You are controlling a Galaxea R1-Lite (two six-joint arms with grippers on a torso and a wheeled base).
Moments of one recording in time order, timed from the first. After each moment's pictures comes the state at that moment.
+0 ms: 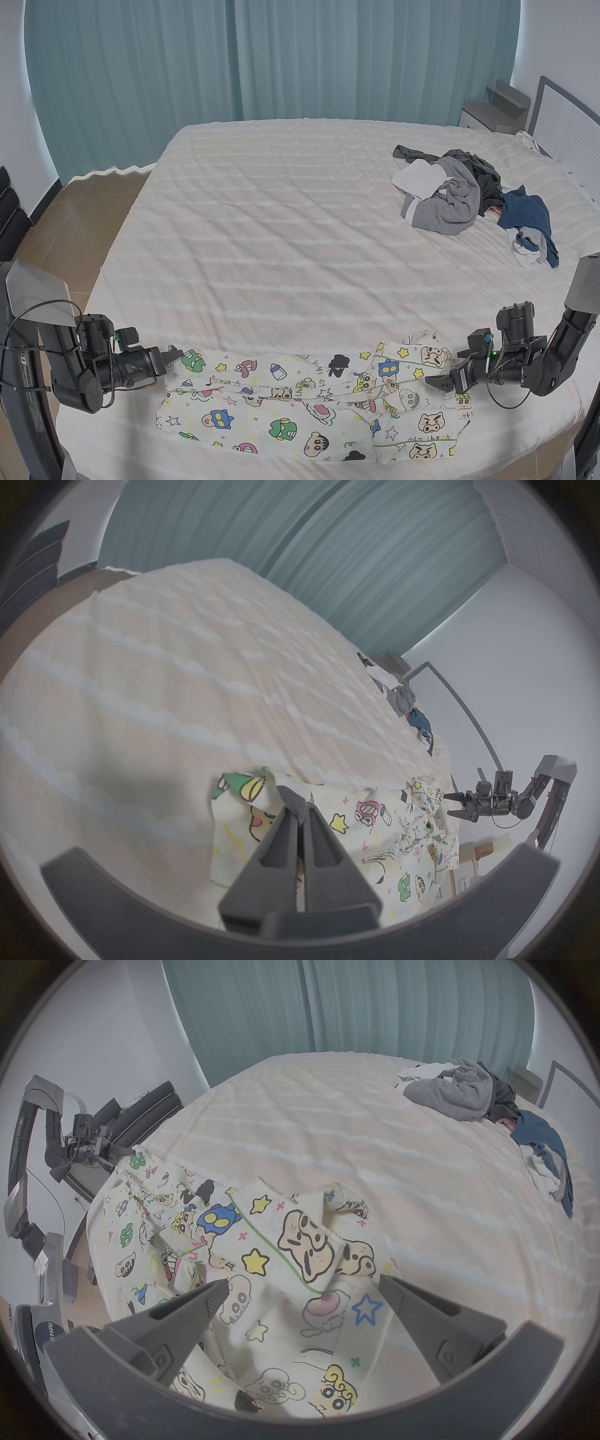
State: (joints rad) left arm 0.10 2.32 -0.36 -1.40 -0.63 -0.32; right arm 0.17 2.07 -0.37 -0.93 0.22 -0.21
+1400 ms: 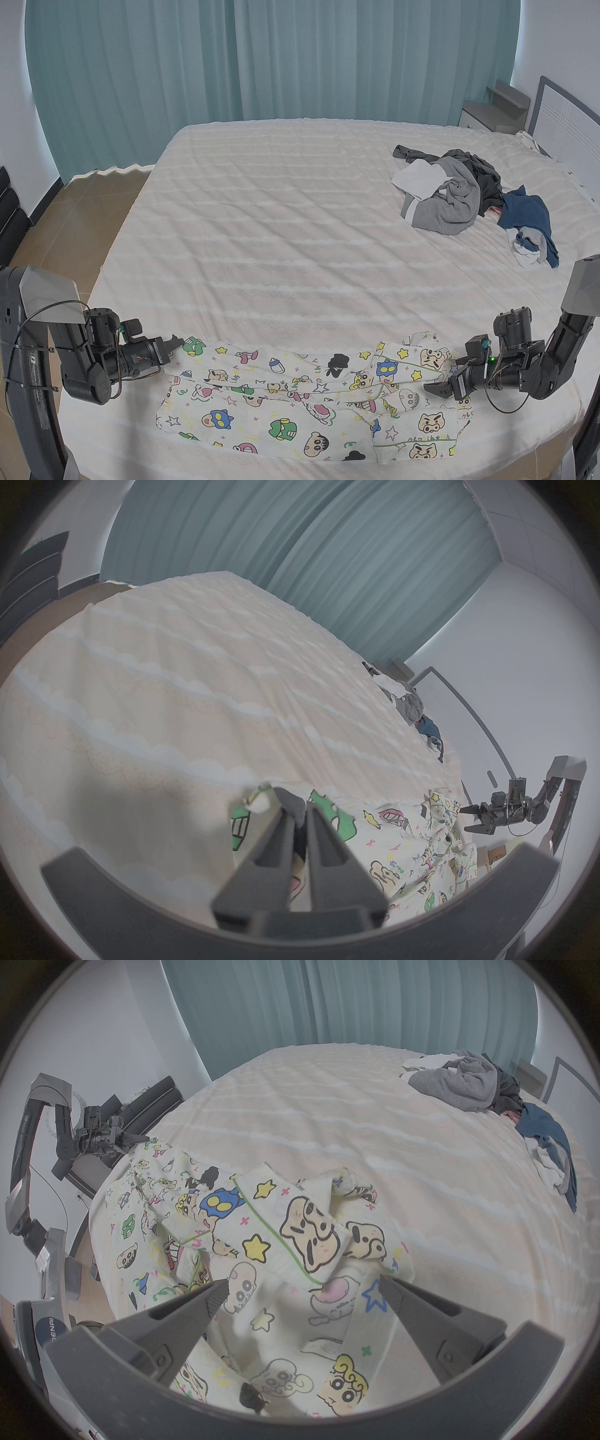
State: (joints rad) left arm 0.10 2.40 -0.50 -1.42 -0.59 -0.32; right arm 0.18 2.09 -0.35 -0.93 0.22 -0.21
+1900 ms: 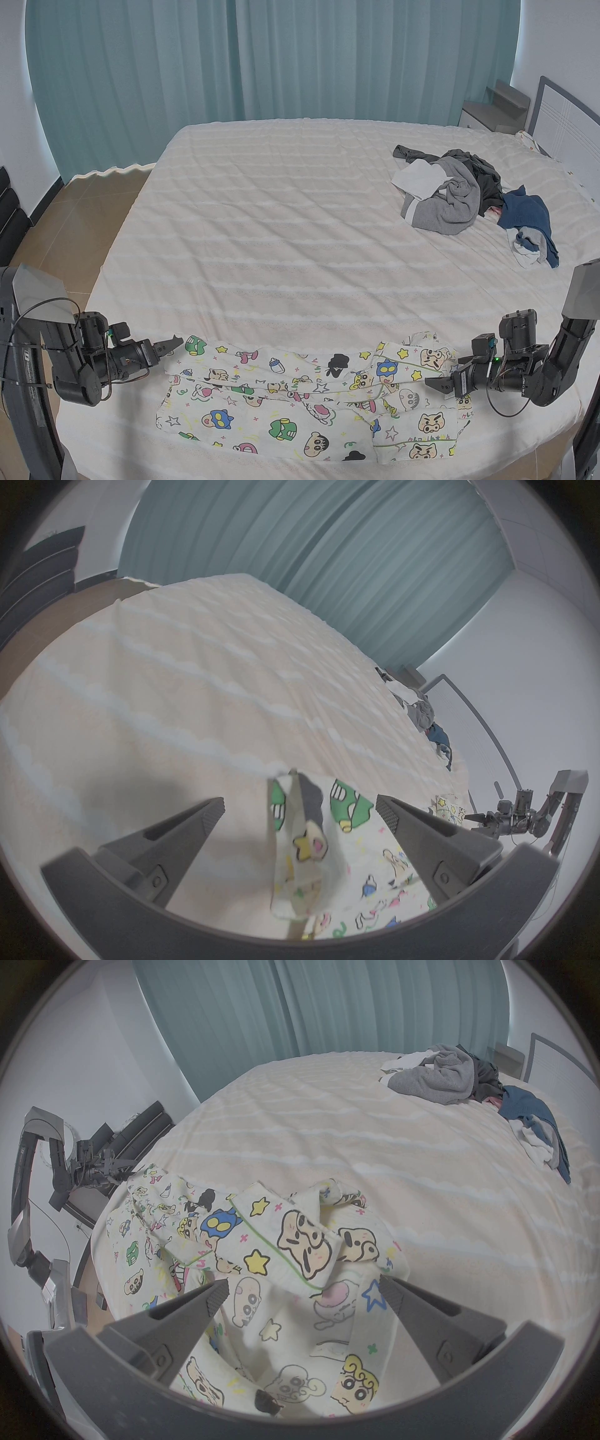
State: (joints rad) left arm 0.17 2.39 -0.46 -1.42 -0.60 -0.32; right arm 0.17 2.09 -0.29 -1.06 0.22 -0.08
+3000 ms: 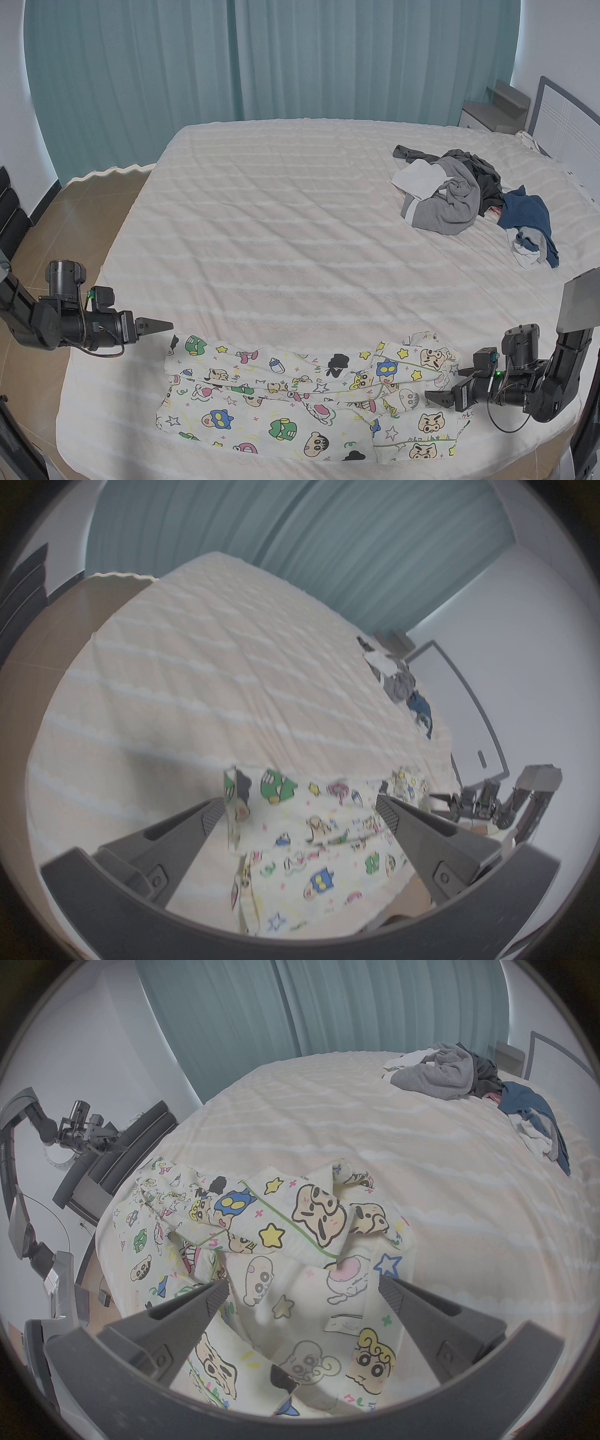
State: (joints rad) left arm 0.17 1.90 -0.66 -0.47 -0.67 -0.11; right arm 0.19 2.13 -0.15 -1.25 0.22 -0.07
